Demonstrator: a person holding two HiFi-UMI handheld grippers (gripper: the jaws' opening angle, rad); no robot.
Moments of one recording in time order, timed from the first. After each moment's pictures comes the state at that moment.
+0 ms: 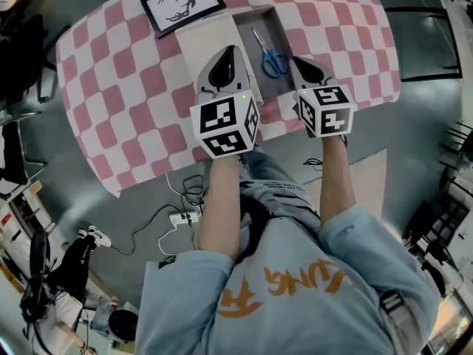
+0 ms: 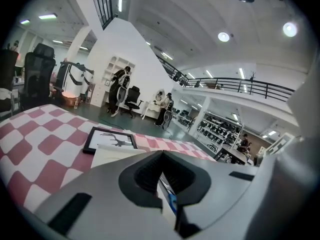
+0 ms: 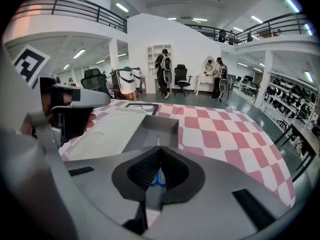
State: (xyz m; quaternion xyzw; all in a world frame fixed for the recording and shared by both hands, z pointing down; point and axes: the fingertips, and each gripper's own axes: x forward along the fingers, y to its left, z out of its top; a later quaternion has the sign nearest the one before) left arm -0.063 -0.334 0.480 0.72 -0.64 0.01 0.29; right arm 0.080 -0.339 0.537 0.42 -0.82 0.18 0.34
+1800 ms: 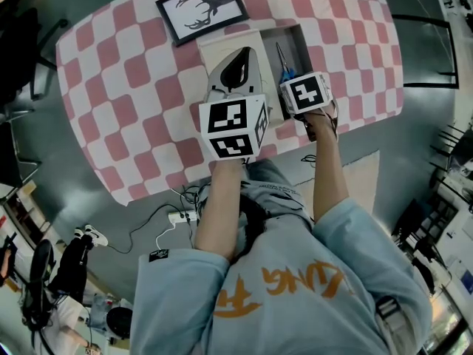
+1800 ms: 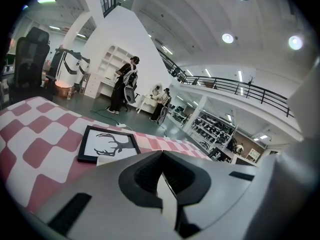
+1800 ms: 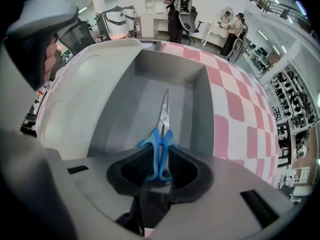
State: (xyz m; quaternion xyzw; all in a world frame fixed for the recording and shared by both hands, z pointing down) left arm -0.106 -0.378 0.492 0.74 -0.59 0.01 0.33; right arm 0.054 -0.337 0.637 0.37 -0.64 0.28 0.61
